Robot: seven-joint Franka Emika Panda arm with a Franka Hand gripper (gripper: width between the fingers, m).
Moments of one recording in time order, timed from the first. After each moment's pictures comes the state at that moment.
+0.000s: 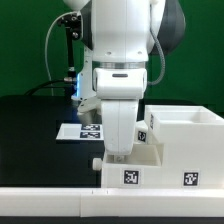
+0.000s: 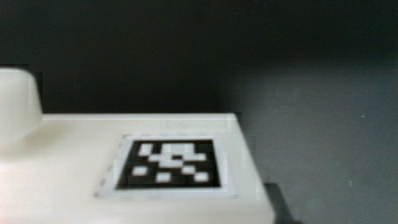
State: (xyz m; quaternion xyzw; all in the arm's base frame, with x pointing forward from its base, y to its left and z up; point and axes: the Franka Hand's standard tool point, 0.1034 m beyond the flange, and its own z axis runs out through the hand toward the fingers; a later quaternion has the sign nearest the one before) arm 0.551 0.000 0.021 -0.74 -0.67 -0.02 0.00
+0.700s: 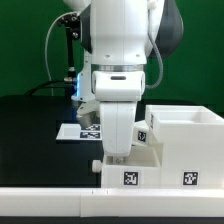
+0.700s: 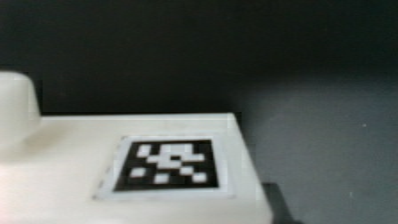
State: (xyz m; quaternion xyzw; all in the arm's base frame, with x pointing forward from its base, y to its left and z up) arm 0.547 -0.002 0.016 -0.75 -0.67 -0.03 0.00
